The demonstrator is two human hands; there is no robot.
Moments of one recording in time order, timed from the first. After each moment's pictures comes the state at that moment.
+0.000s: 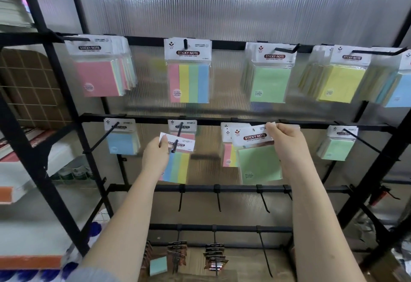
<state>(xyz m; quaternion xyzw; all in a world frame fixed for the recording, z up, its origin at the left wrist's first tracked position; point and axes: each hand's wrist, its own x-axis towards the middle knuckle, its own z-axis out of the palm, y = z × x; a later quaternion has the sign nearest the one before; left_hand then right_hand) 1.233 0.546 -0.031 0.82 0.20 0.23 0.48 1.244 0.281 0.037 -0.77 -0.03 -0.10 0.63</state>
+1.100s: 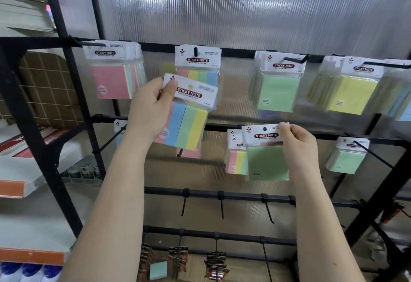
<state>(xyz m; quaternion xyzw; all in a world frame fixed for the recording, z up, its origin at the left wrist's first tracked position) 1.175 0.529 0.108 0.80 -0.03 0.42 0.43 1.235 0.283 0.054 -0.76 -0.02 -0.20 0.62</state>
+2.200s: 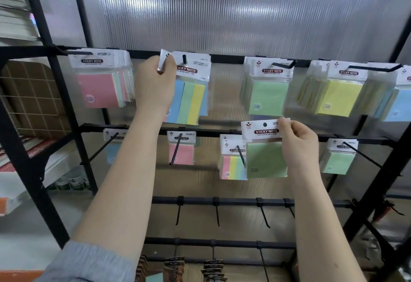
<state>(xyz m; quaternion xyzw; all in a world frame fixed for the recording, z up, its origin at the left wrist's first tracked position) 1.226 0.517 0.143 0.73 0.02 0.48 0.48 1.234 0.278 0.068 -0.73 -0.01 -0.24 0.64</state>
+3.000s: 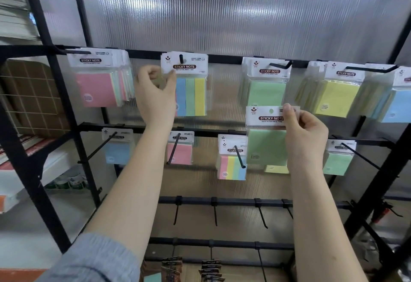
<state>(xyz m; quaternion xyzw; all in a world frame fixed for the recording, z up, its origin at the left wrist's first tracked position) 1.243 0.510 0.115 0.68 0.12 0.54 0.48 1.232 0.276 0.083 -0.68 -0.03 -0.30 0.67</state>
